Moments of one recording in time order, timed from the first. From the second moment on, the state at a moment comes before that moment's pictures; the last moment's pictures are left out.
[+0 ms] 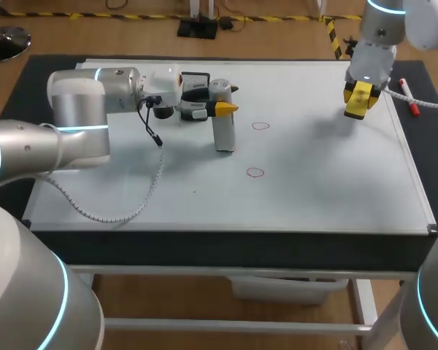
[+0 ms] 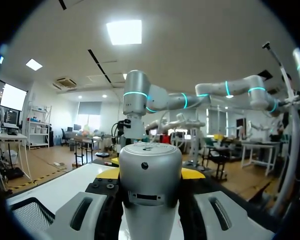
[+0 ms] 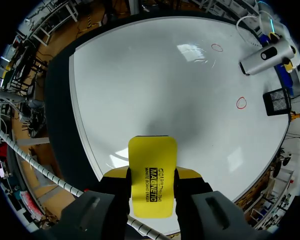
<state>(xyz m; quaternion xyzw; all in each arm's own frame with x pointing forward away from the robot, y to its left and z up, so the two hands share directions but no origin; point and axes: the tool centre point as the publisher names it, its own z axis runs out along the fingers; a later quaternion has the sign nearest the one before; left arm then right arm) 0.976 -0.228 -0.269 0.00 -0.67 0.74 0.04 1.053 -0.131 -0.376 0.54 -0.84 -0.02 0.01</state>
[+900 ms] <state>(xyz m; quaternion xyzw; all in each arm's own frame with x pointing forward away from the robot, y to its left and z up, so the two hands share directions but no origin) 0.987 -0.155 -0.208 0.00 -0.70 0.72 -0.04 1.053 -0.131 -0.376 0.54 -0.84 -0.02 0.01</state>
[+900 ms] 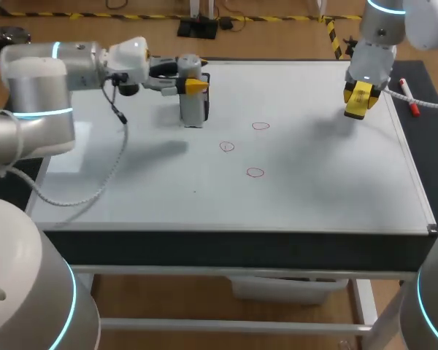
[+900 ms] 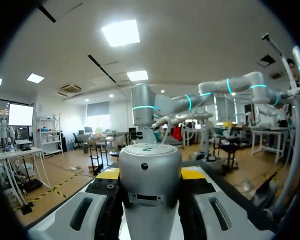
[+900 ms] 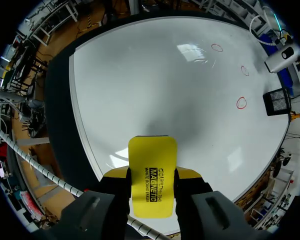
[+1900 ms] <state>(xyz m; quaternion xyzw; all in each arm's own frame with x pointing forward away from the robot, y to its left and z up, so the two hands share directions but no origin) 0.946 -0.028 -0.186 0.06 -0.71 0.69 -0.10 1.053 -0.131 -0.376 0.54 -0.84 -0.02 0.01</state>
